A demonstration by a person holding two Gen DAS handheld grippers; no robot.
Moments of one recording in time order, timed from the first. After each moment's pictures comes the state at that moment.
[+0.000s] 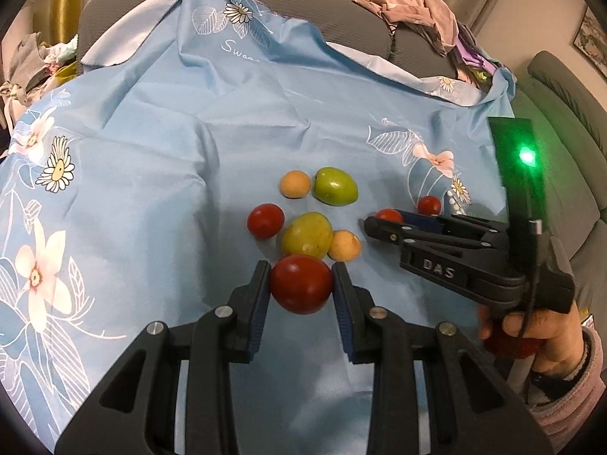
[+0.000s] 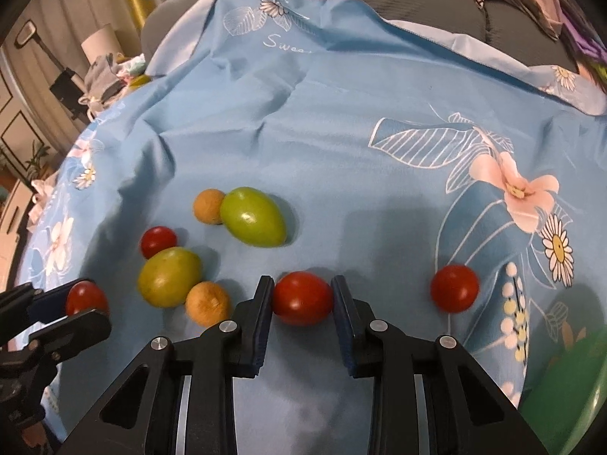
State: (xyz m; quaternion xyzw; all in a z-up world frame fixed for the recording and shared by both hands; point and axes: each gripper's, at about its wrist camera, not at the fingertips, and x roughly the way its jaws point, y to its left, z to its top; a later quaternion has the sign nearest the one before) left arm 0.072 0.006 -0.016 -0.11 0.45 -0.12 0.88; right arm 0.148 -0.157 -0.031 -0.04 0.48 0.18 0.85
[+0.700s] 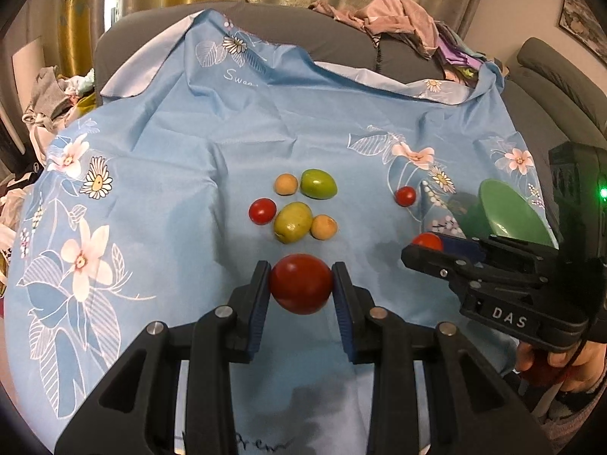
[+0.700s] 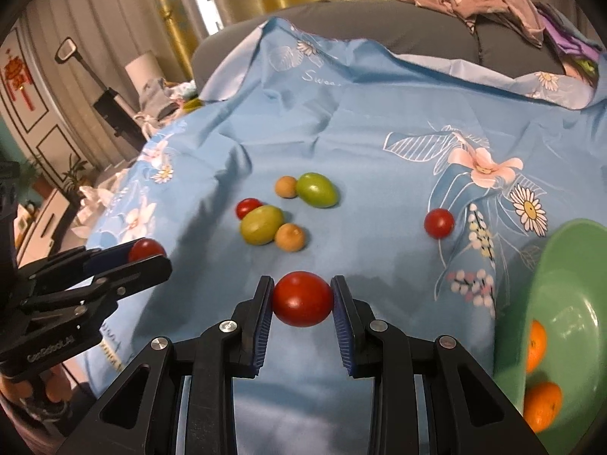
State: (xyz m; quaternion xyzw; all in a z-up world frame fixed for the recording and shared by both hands) left arm 0.016 -0.009 0.020 -0.06 0.42 -0.10 0.90; right arm 0.060 -0.172 0.013 0.00 0.44 0.23 0.87
